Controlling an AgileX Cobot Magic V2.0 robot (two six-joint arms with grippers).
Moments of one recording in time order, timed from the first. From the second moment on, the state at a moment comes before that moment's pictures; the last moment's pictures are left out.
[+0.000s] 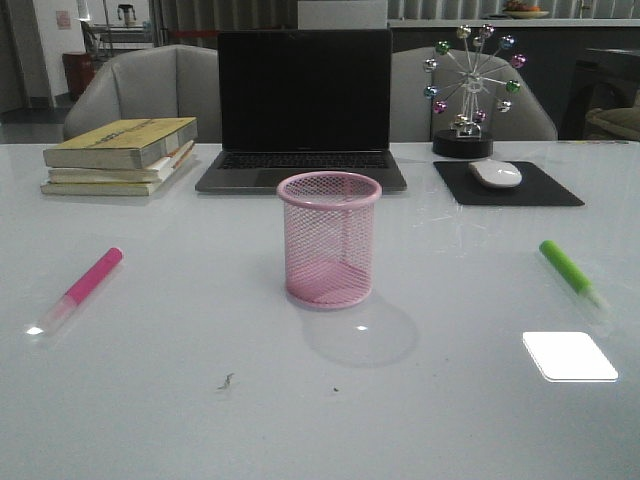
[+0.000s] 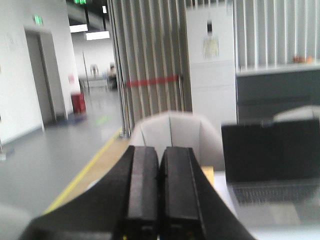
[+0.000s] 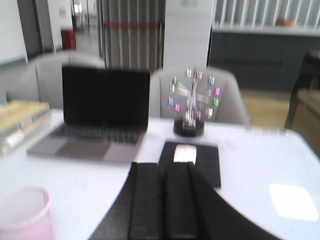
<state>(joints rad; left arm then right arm) 0.00 0.59 -0.60 -0.04 -0.02 0.12 0.10 0.54 -0.51 0.00 0.09 0.03</state>
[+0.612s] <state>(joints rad) 0.00 0.80 -0.60 -0.09 0.20 0.12 0.10 0.80 -0.51 0.00 0.13 0.03</state>
